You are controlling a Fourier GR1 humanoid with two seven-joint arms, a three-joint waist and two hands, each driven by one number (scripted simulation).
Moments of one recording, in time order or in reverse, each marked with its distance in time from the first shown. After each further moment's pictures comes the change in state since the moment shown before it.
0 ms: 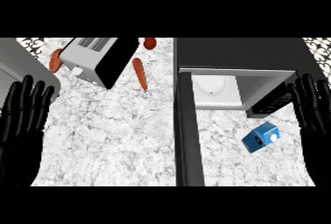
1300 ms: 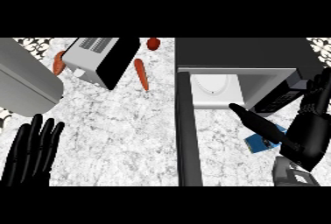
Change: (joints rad) left arm 0.288 -0.068 -0.191 -0.183 -0.058 0.006 0.008; right arm -0.140 0.114 0.023 0.219 0.495 -0.639 0.252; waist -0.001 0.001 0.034
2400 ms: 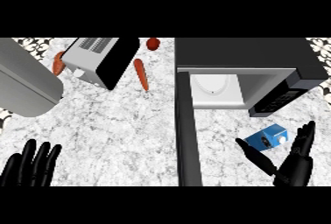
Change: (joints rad) left arm 0.169 0.018 -0.132 -0.124 -0.051 0.013 -0.024; right arm 0.285 -0.001 -0.045 0.307 -0.397 -0.093 -0.539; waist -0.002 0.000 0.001
